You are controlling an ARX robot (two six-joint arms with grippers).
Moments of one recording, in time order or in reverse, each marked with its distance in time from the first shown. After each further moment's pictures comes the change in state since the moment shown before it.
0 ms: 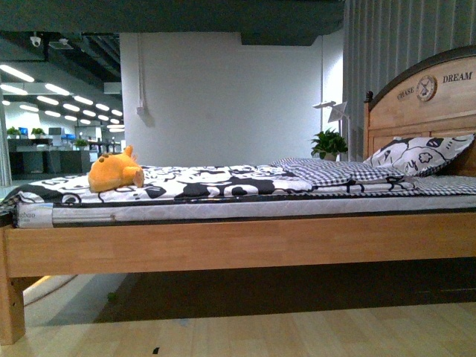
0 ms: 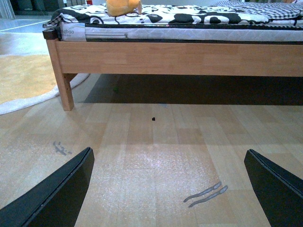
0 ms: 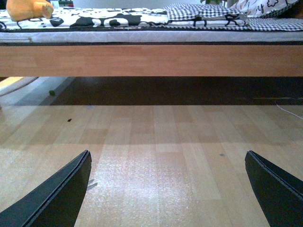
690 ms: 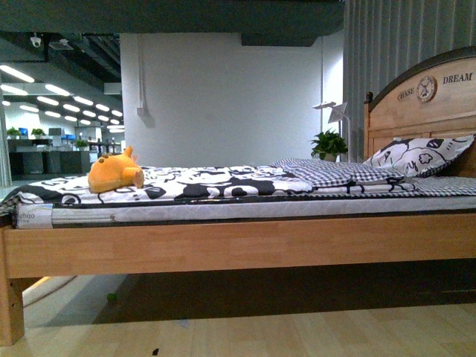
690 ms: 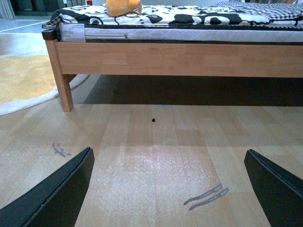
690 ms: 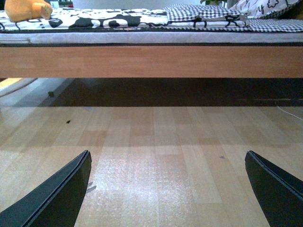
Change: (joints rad) left arm 0.000 0.000 0.000 0.000 0.000 0.000; right arm 0.000 0.000 0.000 0.000 0.000 0.000
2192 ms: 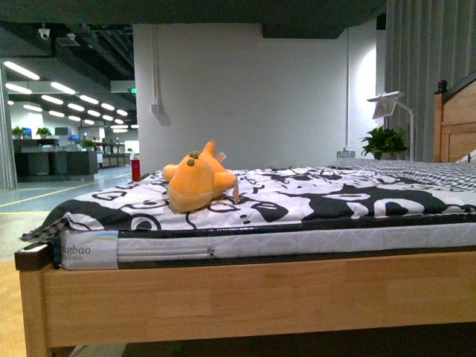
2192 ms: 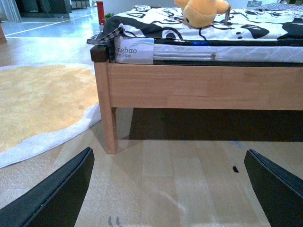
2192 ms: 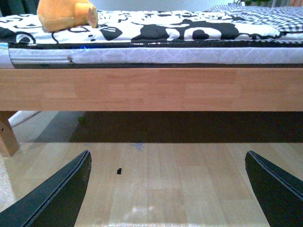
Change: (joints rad) left arm -0.001 -0.001 0.000 -0.001 -0.001 0.000; right arm 0.000 0.000 0.000 0.000 -0.003 0.000
